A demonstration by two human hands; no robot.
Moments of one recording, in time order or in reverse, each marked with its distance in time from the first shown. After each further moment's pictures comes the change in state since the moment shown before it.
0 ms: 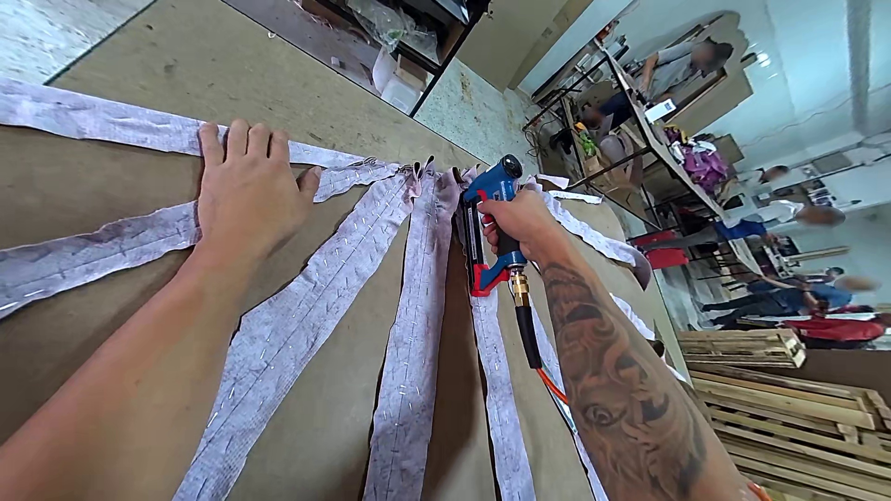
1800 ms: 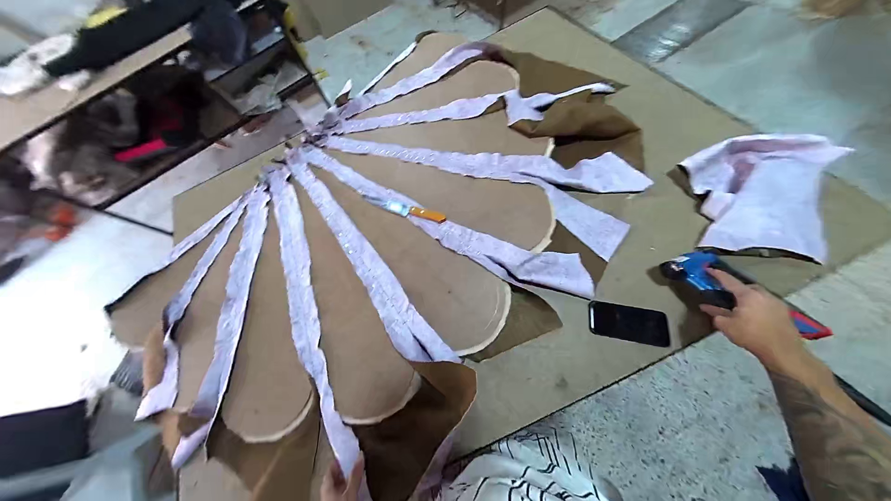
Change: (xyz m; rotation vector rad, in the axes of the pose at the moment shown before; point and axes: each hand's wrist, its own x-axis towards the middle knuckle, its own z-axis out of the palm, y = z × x) left_hand -0.769 0.204 -0.151 -0.468 -0.387 -0.690; right_hand -0.470 0.917 -0.333 -0.233 0.388 0.149
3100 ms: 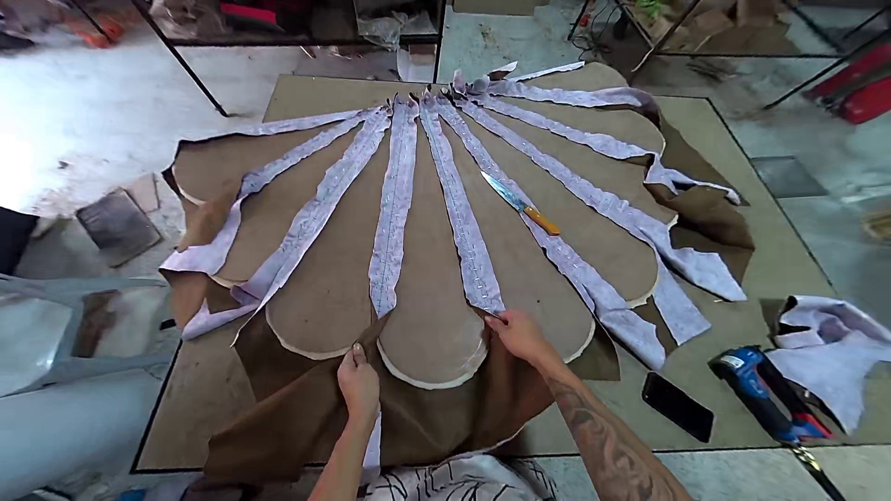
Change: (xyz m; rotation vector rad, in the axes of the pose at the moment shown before) left_hand 0.134 0.032 -0.009 -0.370 0.232 -0.051; right_hand -0.145 -0.509 0.148 -0.025 -0.651 -0.389
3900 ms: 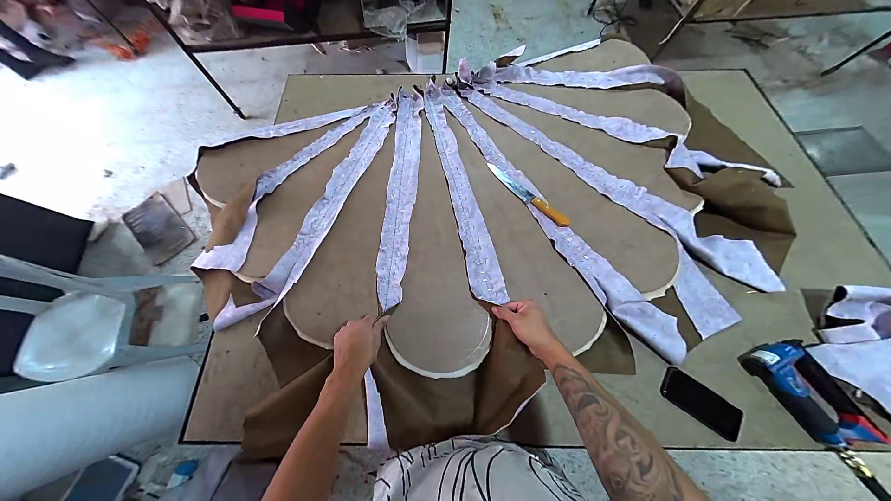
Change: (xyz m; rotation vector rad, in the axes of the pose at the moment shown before) left_hand 0.037 0.067 -0.028 1.088 -0.372 0.386; right_hand 0.005 0.025 0.014 0.621 0.032 -0.054
